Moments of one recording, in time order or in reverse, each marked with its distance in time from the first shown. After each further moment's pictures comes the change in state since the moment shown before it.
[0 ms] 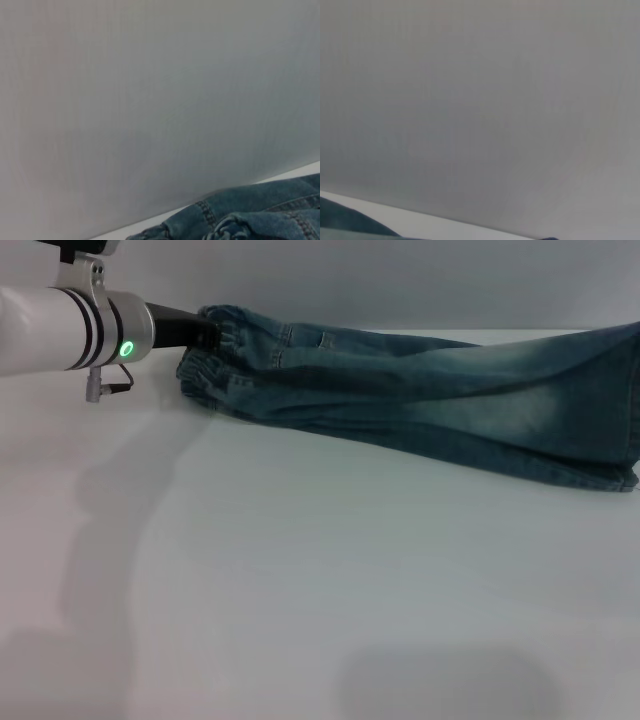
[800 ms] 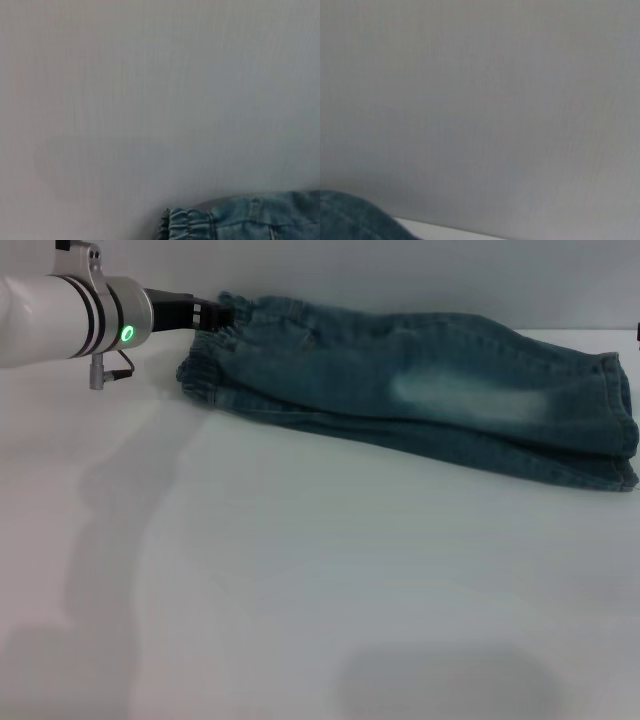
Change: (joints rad) left arm -0.020 0.001 -0.001 -0.020 -0.002 -0.065 -0.052; right arm 0.019 0.005 -0.014 0.028 0.024 0.067 0.001
